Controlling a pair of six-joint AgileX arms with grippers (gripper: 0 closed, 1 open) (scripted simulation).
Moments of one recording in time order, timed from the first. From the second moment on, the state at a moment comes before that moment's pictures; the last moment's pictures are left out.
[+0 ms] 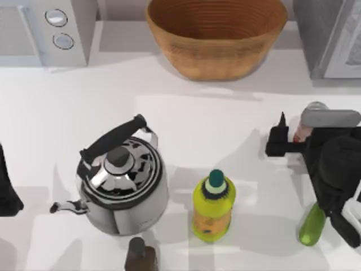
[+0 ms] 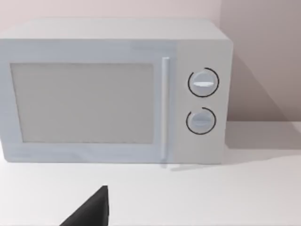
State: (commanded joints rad) left arm 0.00 0.00 0.00 0.00 0.00 0.00; right arm 0.38 2.24 0.53 1.49 0.41 0.10
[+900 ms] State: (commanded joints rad) left arm 0.00 0.00 0.00 0.00 0.00 0.00; right arm 0.38 2.24 0.53 1.49 0.41 0.10
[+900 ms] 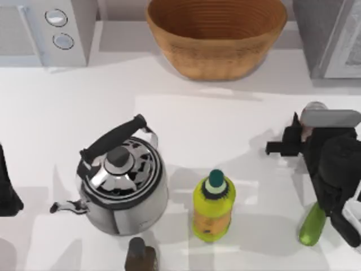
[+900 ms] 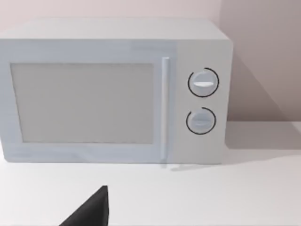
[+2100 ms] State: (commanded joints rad) left arm 0.00 0.00 0.00 0.00 0.00 0.00; right arm 0.38 1.60 0.61 0.76 0.40 0.10
